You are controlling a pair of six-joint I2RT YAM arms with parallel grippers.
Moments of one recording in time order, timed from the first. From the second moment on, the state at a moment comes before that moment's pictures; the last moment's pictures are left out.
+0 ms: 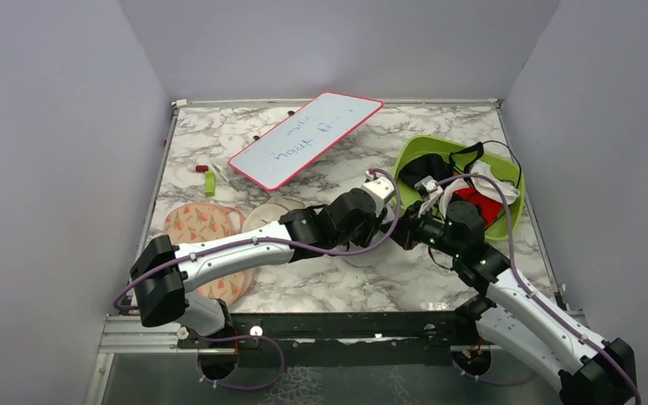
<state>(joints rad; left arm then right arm) -1.14 1.46 1.16 -0.32 -0.23 -0.31 0.52 0.74 0.44 0.00 -0.36 0.33</state>
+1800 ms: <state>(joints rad) -1.13 1.41 1.10 -0.35 -0.19 -0.18 0.52 0.93 0.60 -0.06 -0.47 0.23</state>
